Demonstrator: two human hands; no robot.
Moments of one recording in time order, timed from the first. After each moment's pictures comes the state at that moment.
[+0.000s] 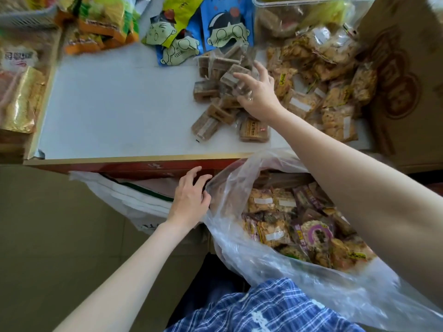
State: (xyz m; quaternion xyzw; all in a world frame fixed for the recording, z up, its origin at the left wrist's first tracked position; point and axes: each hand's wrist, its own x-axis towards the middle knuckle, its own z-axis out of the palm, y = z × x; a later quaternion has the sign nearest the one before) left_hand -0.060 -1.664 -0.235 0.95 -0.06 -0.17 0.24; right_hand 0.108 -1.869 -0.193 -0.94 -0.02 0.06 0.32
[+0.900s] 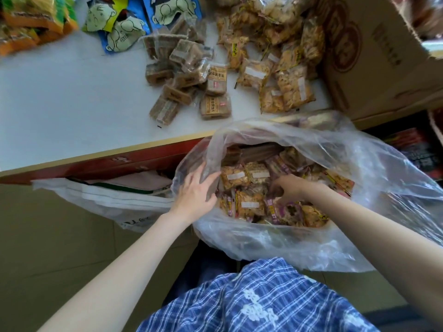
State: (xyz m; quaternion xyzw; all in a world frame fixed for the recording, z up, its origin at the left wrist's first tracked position) left_hand -0.088 -1.720 -0.251 0.92 -0.18 -0.32 0.16; right_hand -0.116 -1.986 -0.292 -0.85 0.00 0.50 0.15
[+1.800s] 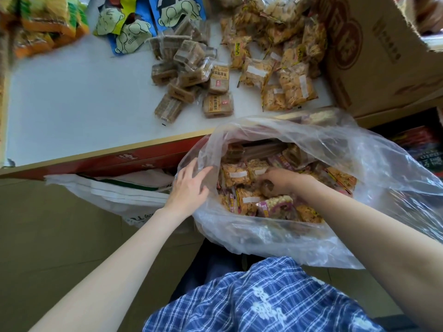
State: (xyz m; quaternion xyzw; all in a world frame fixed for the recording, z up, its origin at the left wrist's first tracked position) left_hand -0.088 -1.712 -0.241 0.93 -0.14 -0.29 0.16; right_hand -0.103 -1.969 -0.302 -0.87 -0.07 0.46 0.14
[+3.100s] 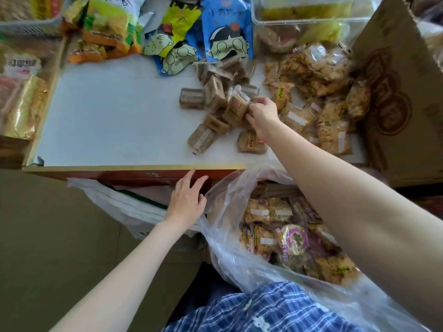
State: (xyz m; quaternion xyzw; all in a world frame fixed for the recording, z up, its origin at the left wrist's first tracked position) left_hand -0.039 -1.666 -0.235 0.95 -0.04 -0.23 0.20; right_hand 0.119 -1.864 -0.205 -0.65 0.32 0.09 0.68
